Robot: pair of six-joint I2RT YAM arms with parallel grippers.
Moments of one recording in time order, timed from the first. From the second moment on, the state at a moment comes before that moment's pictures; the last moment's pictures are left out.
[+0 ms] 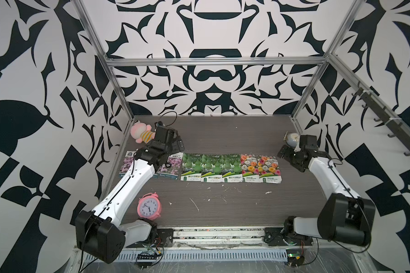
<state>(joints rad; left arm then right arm) -0.38 1.23 1.15 -0.65 -0.30 -0.50 -0.21 1.28 0.98 -0.61 -0.09 0.44</state>
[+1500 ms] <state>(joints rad) 0.01 1.17 0.24 0.64 -0.32 -0.03 0.04 1.34 0.30 0.61 0.20 0.08</state>
